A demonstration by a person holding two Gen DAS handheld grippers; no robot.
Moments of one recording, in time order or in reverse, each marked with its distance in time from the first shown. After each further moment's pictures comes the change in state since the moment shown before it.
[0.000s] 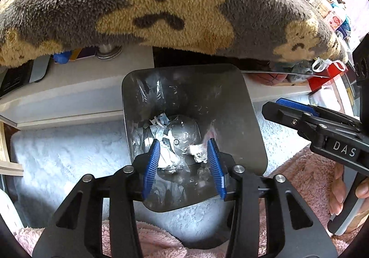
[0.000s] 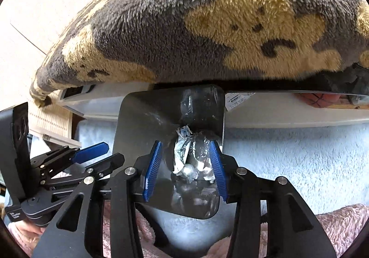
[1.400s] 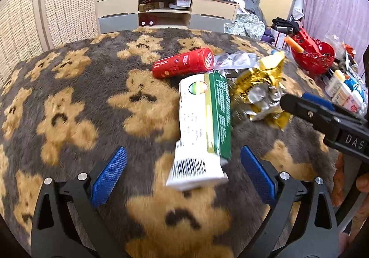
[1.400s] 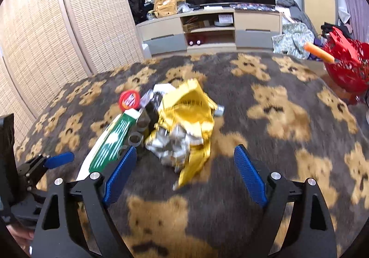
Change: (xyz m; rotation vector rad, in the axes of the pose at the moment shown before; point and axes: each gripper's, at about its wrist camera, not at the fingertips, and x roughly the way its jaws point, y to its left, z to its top) left arm -0.039 0.015 0.255 0.048 -0.355 0.080; right arm -0.048 0.005 0.258 -0.123 -0.424 -0.111
